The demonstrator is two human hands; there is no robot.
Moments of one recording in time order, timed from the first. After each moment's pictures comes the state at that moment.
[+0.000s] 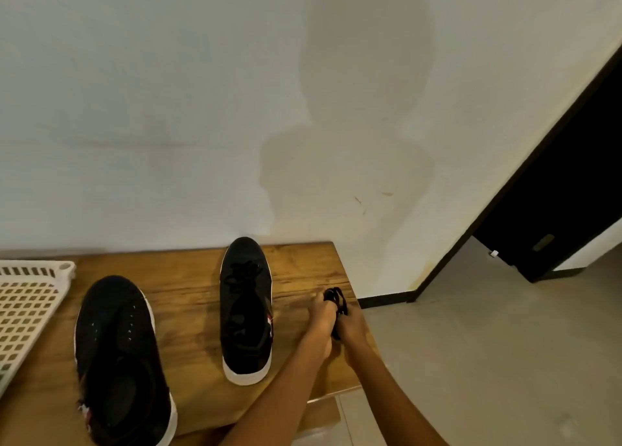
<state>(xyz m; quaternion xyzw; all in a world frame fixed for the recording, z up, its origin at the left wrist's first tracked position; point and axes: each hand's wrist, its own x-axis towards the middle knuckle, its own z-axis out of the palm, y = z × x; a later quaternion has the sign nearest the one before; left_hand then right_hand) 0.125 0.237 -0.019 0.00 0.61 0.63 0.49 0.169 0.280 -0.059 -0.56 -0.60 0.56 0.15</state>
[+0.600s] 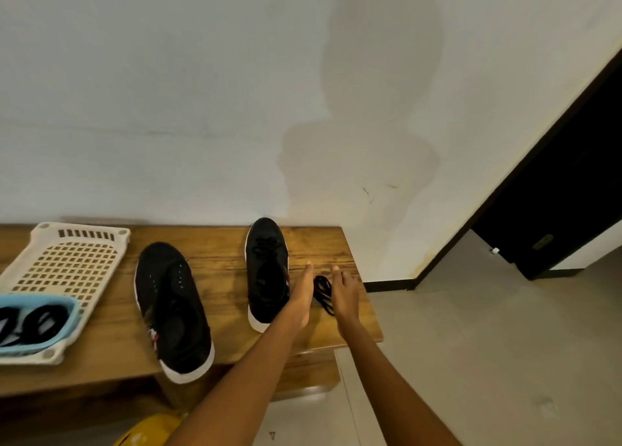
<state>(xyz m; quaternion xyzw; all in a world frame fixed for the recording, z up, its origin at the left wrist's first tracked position) 0.114 0.161 0.010 0.00 0.60 0.63 0.49 0.173 0.215 -0.002 -0.49 -0.67 0.50 0.24</state>
